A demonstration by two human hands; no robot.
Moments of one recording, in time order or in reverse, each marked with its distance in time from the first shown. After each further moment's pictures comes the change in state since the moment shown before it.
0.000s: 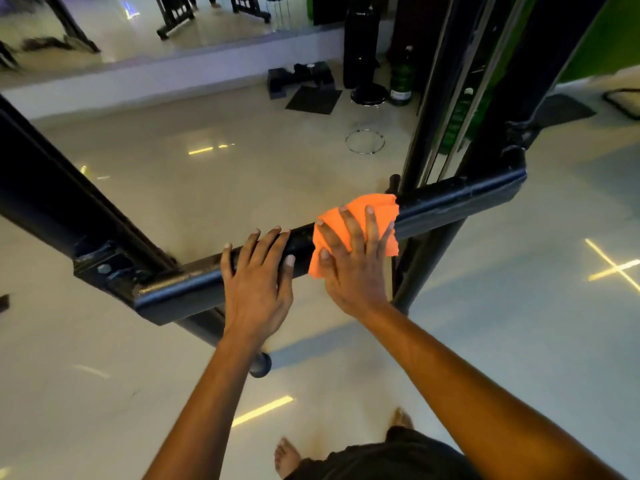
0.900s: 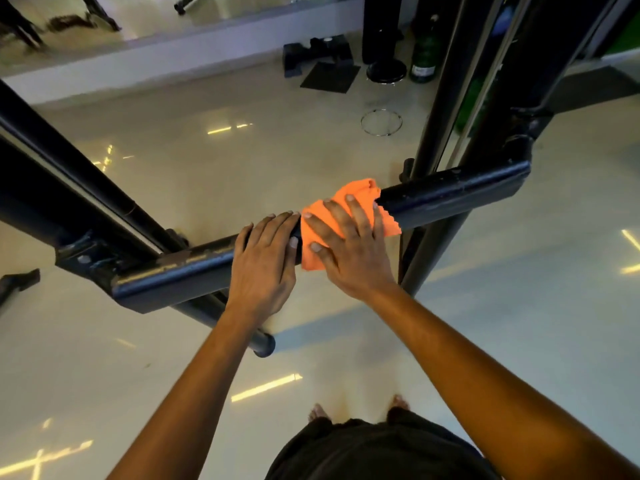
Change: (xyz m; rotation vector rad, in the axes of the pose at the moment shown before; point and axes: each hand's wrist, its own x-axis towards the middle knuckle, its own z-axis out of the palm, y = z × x) left_hand 0.028 0.050 0.019 -0.023 -0.043 0.091; right_hand 0.019 0.058 -0.014 0.009 -0.054 -0.252
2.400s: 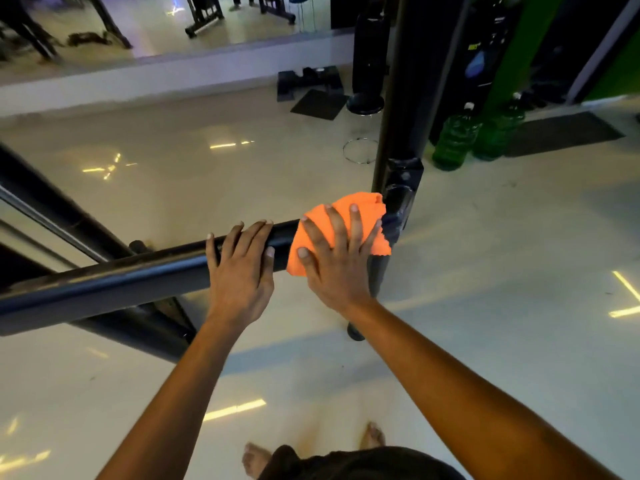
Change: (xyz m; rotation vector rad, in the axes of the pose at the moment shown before) left_hand 0.078 0.183 0.087 0.046 0.083 -0.188; right_hand -0.027 0.208 -0.041 0.001 0.070 0.156
